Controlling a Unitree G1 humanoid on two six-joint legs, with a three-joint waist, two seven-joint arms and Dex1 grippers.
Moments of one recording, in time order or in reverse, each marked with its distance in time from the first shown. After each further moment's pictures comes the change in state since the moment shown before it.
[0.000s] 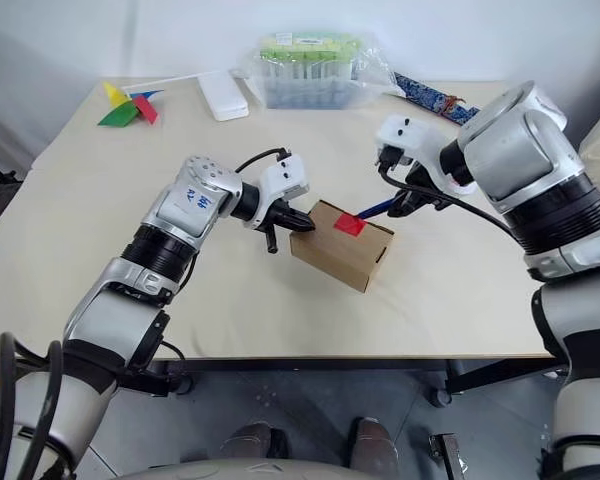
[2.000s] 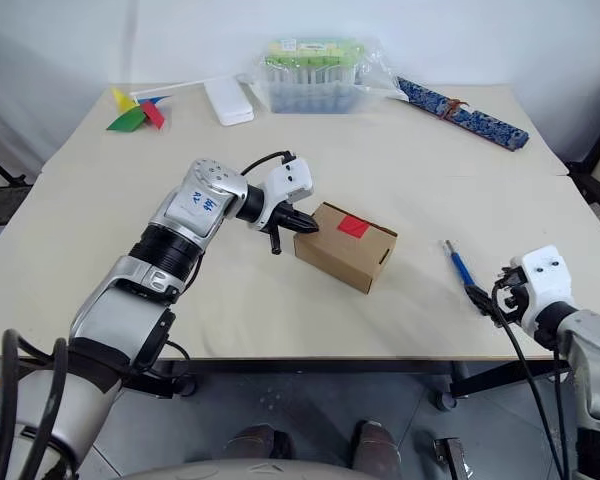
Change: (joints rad) left arm -0.018 -0.028 0.007 0.083 0.006 -0.076 -0.002; right arm 1.284 0.135 -1.073 -0.481 0.238 -0.450 -0.698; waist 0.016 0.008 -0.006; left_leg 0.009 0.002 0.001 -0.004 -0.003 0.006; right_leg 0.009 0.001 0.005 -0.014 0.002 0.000
